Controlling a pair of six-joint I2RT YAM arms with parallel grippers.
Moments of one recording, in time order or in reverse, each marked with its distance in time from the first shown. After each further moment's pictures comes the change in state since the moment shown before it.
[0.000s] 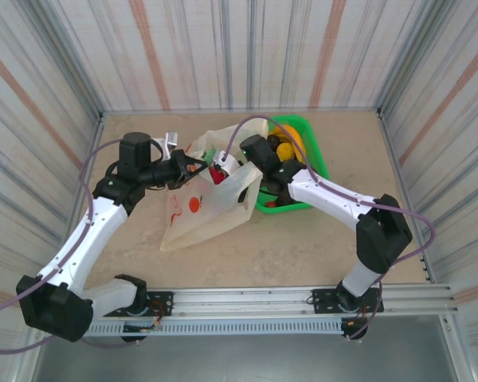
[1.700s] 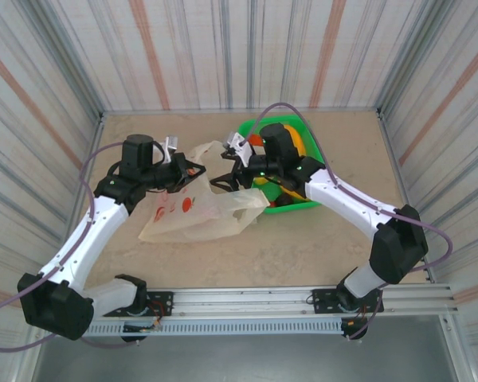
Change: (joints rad) left arm 0.000 0.010 -0.004 -0.070 -0.046 0.011; right arm -0.085 -0.115 -0.040 0.164 -0.064 0.052
